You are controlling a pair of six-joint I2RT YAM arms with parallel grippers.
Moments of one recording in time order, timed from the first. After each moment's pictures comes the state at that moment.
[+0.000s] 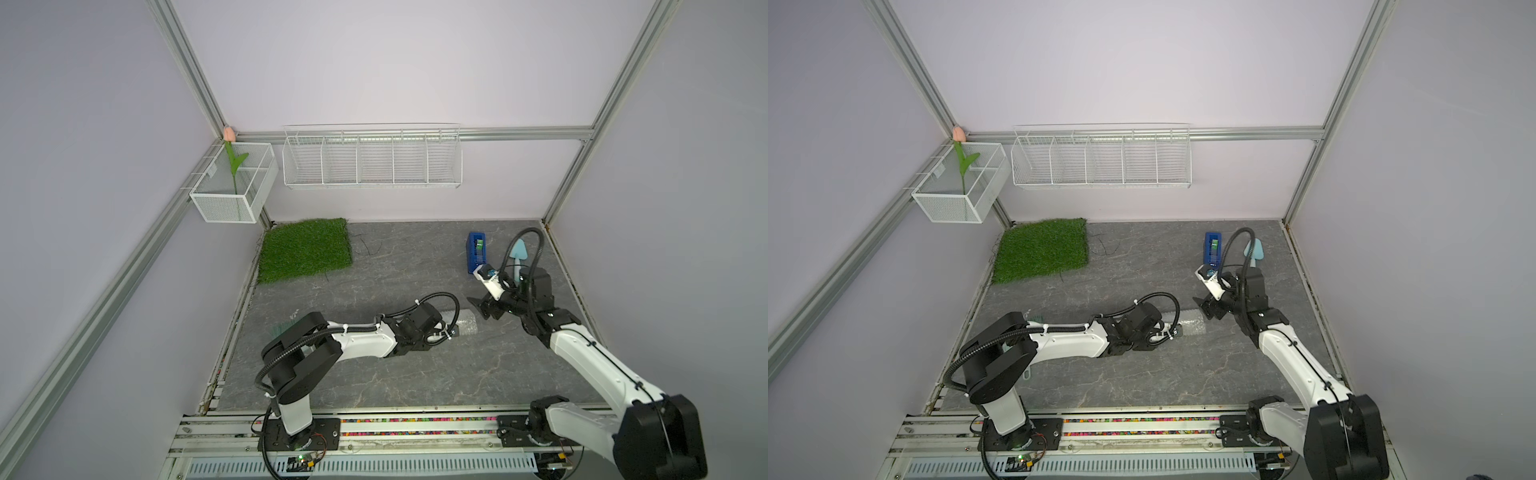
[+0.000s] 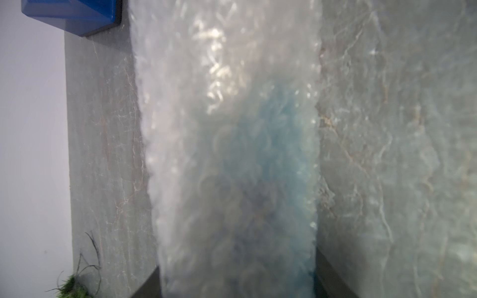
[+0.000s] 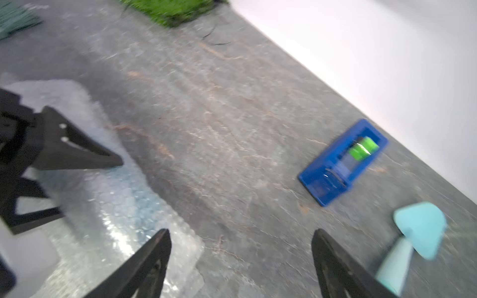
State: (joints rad) left arm -1.05 1.78 0.98 -0.12 -0.22 0.68; right arm 0.18 1.05 0.60 -0.06 -0.31 -0.39
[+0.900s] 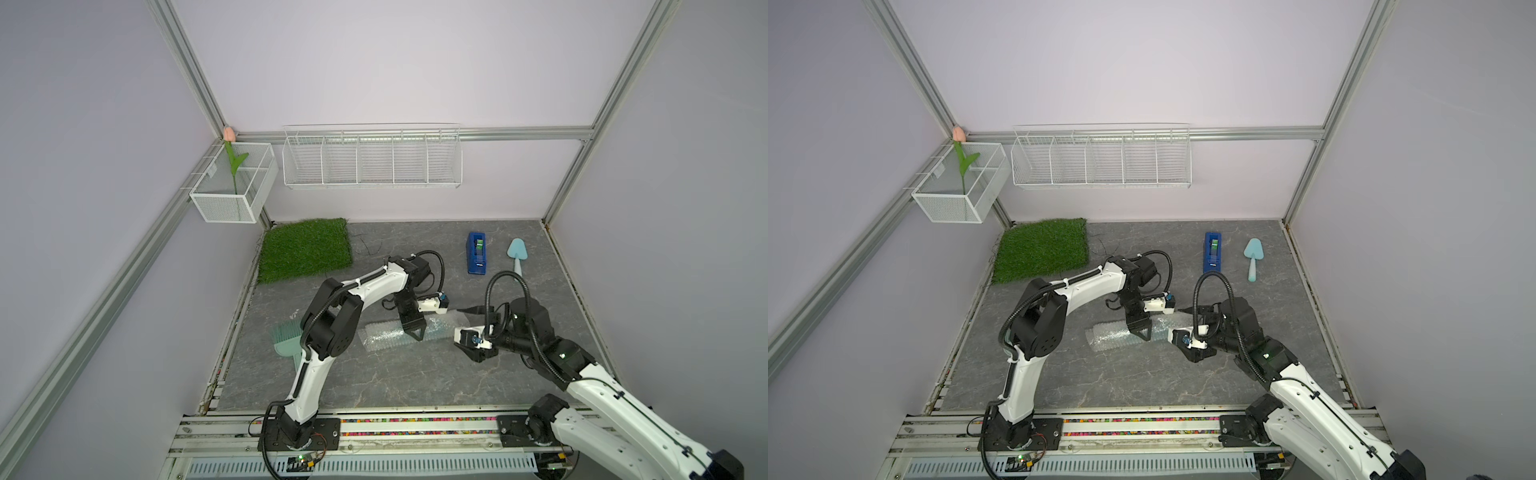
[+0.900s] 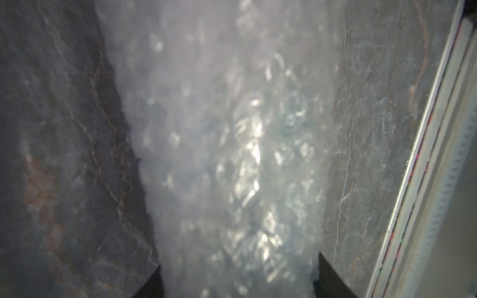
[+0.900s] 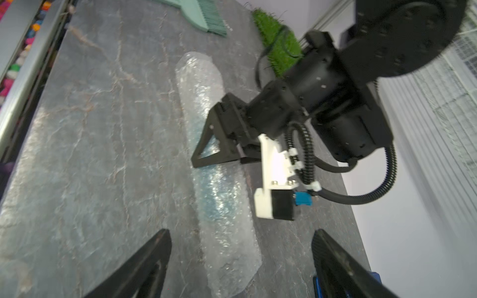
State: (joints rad) left arm -0.76 2.21 1.75 -1.19 0.47 0.69; right arm 0.62 0.79 0.58 -0.39 -0.38 -1.02
